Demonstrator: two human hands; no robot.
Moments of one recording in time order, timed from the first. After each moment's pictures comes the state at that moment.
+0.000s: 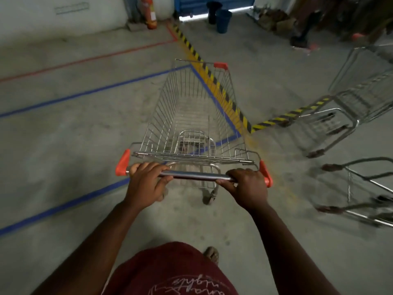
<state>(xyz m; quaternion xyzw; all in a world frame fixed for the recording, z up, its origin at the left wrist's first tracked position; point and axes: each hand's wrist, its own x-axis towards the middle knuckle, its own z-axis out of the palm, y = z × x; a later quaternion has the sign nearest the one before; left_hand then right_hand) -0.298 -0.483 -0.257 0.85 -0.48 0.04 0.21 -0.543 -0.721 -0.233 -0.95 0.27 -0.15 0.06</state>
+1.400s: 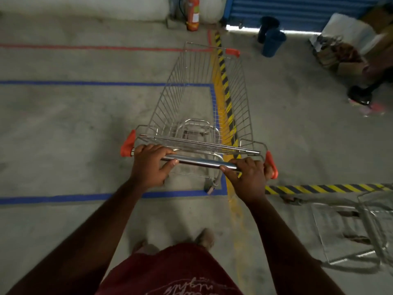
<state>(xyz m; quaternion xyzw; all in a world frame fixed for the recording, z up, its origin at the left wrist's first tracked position) -0.132 -1.052 -0.243 0.92 -0.32 0.05 0.23 -0.288 -1.327 -0.250 -0.94 0.24 -0.12 0.19</state>
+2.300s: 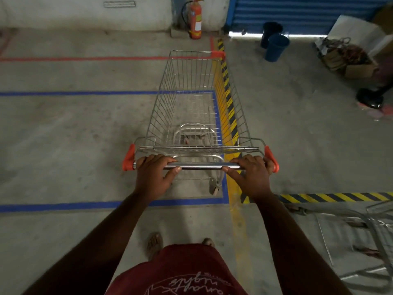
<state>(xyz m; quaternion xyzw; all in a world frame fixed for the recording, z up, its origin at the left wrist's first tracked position) -0.143 -1.102 -0.239 0.93 -0.25 0.04 0.25 -0.257 -1.403 -0.249 -0.96 0.16 -0.10 0.22</state>
